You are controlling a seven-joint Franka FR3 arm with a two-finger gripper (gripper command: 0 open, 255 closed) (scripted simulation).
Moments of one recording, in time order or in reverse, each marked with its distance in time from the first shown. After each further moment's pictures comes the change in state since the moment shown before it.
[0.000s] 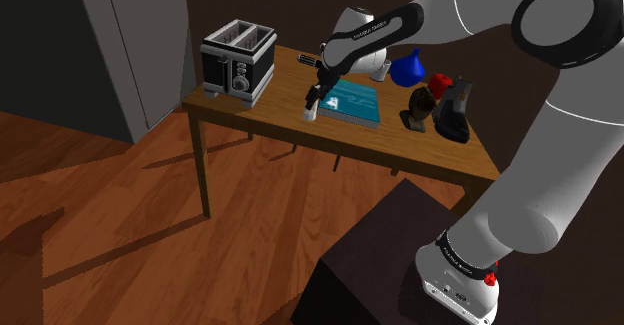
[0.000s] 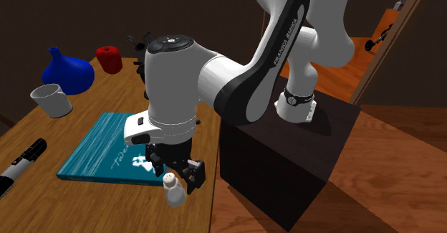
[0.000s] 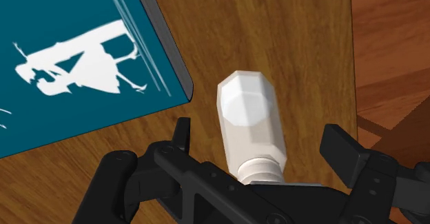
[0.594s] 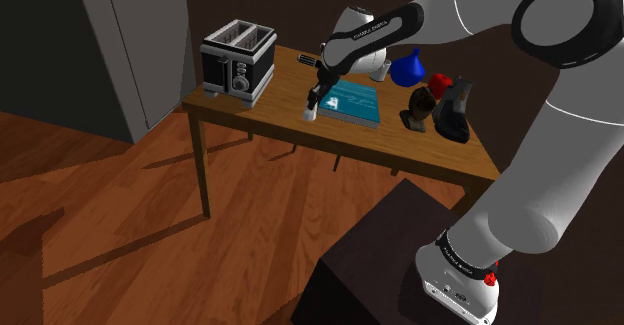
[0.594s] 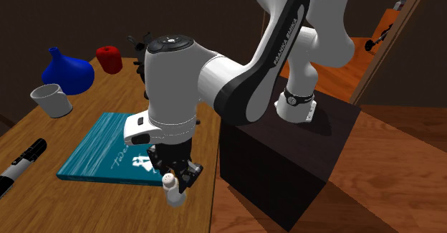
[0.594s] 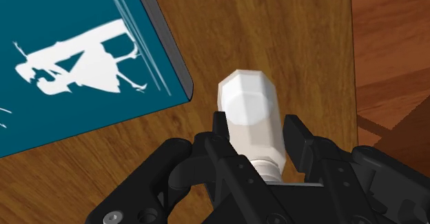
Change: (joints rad) arm 0.000 0.000 0.000 0.001 0.000 0.000 0.000
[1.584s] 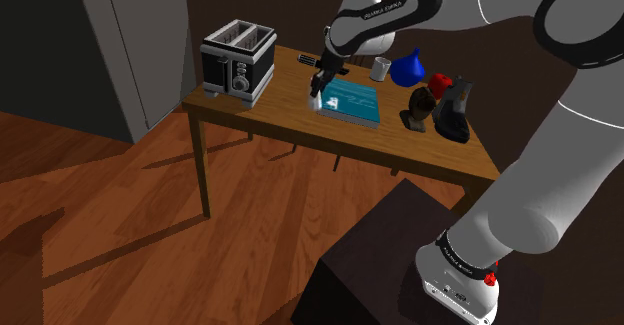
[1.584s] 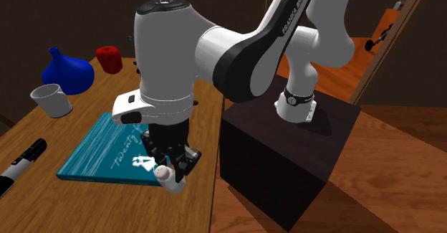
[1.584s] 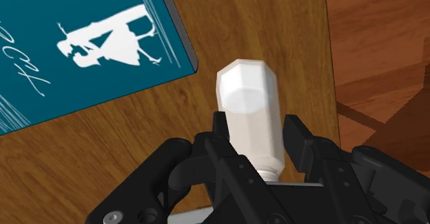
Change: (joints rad) arm 0.004 -0.076 -0.008 0.044 -0.028 -0.119 0.023
